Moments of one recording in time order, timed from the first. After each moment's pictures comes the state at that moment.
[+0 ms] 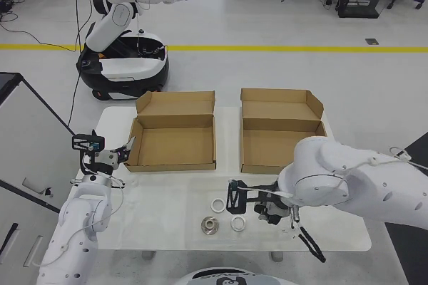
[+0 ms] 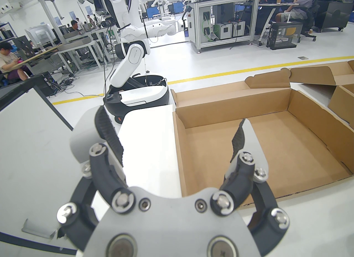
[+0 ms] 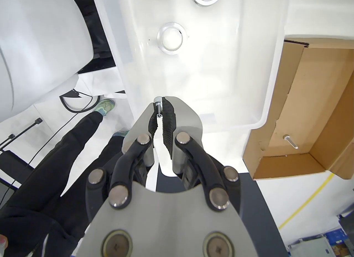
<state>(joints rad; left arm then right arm) 1.73 -1.15 -1.60 -1.80 1.33 0.00 0.00 -0.43 -0.72 0.33 -2.19 -0.17 -0.12 1.54</state>
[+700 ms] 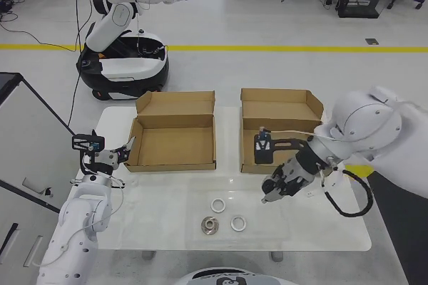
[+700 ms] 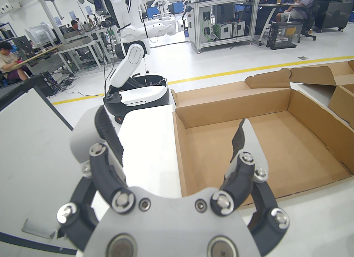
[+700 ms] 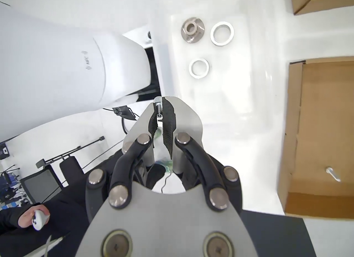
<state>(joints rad) 1.73 -1.15 -1.60 -1.80 1.33 0.00 0.00 -0.48 -0.61 0.55 -1.91 0.41 -0.35 1.48</state>
